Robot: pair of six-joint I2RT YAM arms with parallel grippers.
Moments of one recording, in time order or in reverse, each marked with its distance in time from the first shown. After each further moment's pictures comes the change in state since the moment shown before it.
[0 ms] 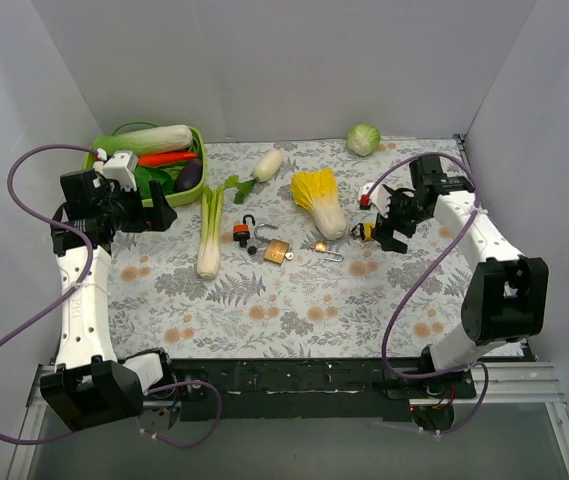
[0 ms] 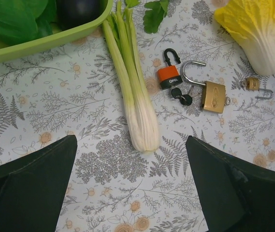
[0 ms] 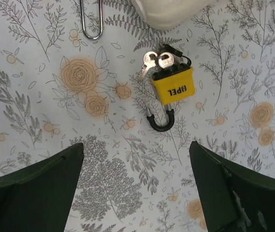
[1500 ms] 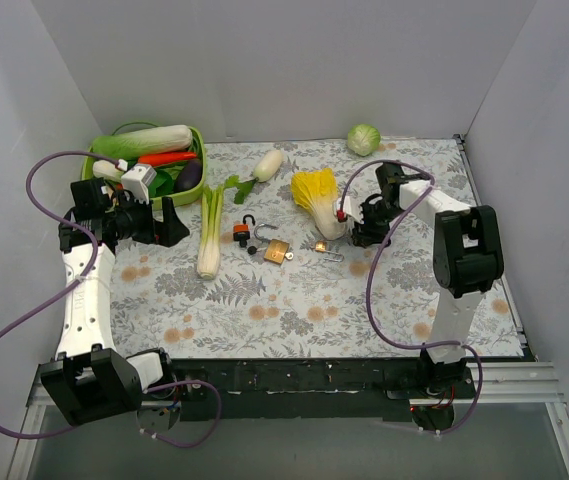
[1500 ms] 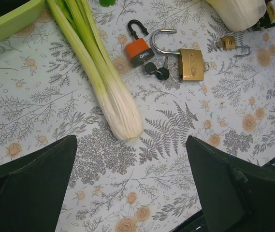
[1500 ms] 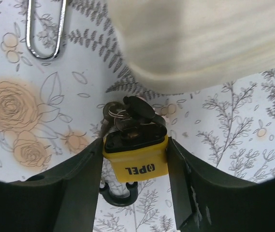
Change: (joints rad) left arm 0.000 0.020 -0.078 -0.042 0.197 0.172; right arm 0.093 0.428 0.136 0.145 0.009 -0.247
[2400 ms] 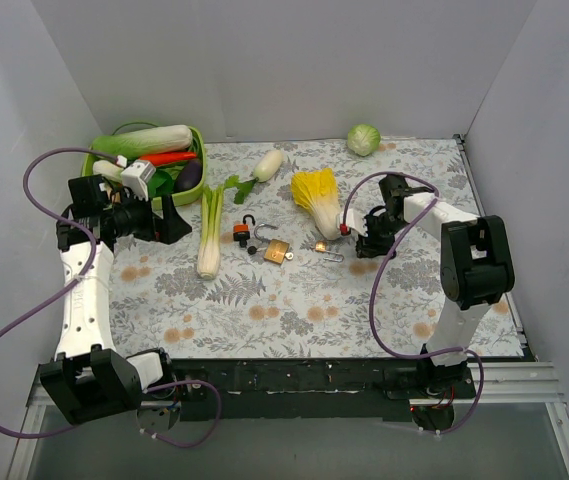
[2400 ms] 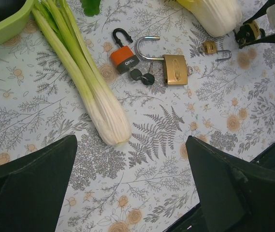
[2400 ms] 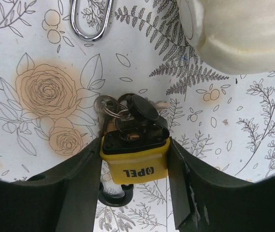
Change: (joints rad) left arm 0.000 0.007 0.029 -0.016 0.066 -0.013; right arm 0.000 -0.132 -0.202 0.073 0.045 -0.013
